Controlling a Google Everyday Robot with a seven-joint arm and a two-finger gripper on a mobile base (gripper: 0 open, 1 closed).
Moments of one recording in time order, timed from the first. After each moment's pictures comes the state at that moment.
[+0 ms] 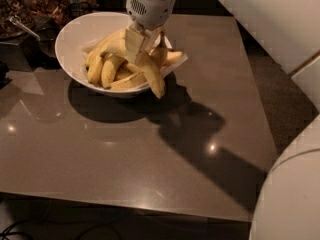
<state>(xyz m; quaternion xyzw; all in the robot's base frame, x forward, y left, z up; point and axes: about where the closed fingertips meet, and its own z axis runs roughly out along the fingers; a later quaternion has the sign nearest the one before) 0.606 0.031 0.955 -0.47 0.87 0.05 0.15</state>
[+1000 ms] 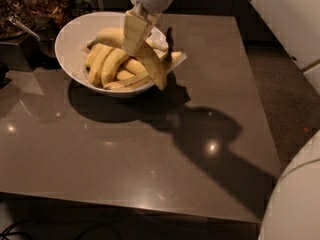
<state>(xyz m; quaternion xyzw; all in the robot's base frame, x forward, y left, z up) 0.589 0.035 0.992 -0.53 0.83 0.08 0.17</state>
